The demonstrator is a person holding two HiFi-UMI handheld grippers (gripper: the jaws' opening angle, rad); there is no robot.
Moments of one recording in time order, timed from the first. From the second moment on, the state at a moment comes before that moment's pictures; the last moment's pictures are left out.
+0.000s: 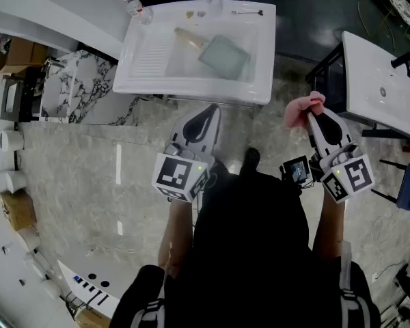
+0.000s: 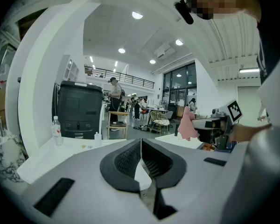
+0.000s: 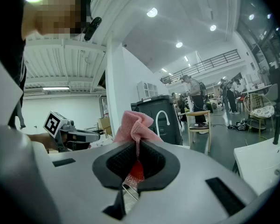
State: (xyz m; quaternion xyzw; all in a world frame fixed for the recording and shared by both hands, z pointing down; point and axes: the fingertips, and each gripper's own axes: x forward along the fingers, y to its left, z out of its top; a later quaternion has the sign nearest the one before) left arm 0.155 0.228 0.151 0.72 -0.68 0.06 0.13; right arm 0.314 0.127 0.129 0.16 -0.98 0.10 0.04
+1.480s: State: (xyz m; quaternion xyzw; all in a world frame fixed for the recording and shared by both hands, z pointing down) left arm 0.021 0.102 0.210 0.78 -0.59 0.13 0.16; right arm 0.198 0.040 0.157 0.25 -0.96 0.14 0.06
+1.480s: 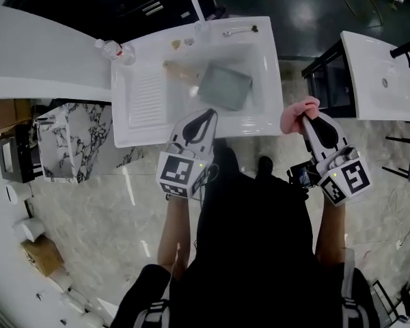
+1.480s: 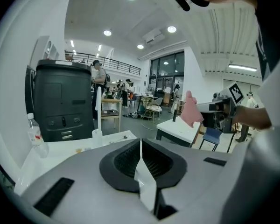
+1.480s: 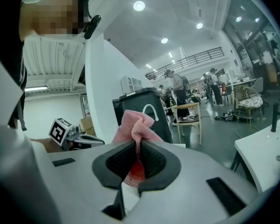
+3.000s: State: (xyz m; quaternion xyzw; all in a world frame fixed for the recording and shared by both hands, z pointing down) left arm -0.174 -0.006 0.492 0.73 -0.57 0.24 0.30; right arm -0.010 -0.017 0.387 0.28 -0.90 0.19 0.28
